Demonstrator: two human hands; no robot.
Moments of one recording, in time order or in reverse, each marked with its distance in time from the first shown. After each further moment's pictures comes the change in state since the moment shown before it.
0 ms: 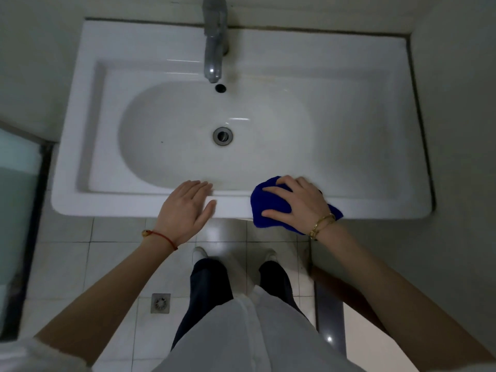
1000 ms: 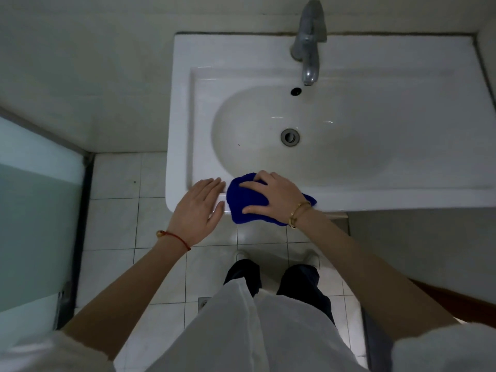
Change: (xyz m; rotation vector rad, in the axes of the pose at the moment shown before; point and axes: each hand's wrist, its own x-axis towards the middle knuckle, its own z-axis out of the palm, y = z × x) left_hand -0.079 -0.183 -0.051 -0.025 0.028 0.078; right_hand 0.128 -0.230 0.041 0.092 -0.012 -0.113
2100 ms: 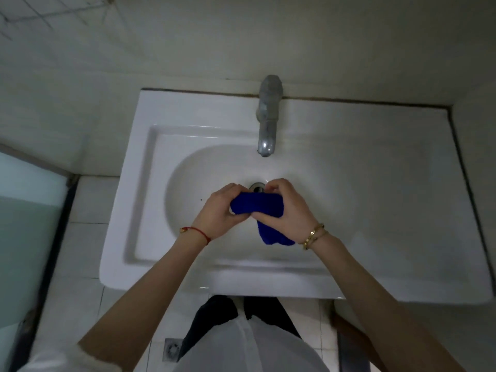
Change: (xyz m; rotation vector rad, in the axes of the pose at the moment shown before) left_hand 0.213 0.091 -0.008 -0.593 0.062 -0.070; right_hand 0.018 0.140 -0.113 0.615 0.223 0.163
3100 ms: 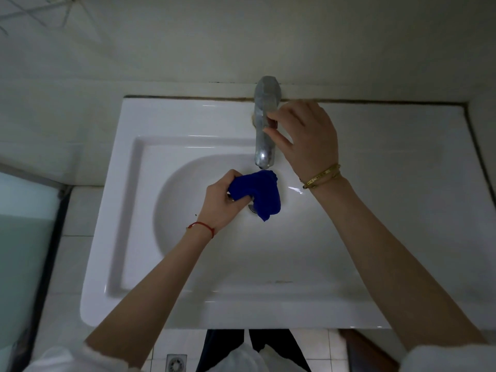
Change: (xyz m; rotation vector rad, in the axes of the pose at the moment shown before) left_hand 0.061 -0.017 0.012 -0.233 0.172 -0.159; right_hand 0.124 -0.021 -0.068 -0.772 0.688 -0.606
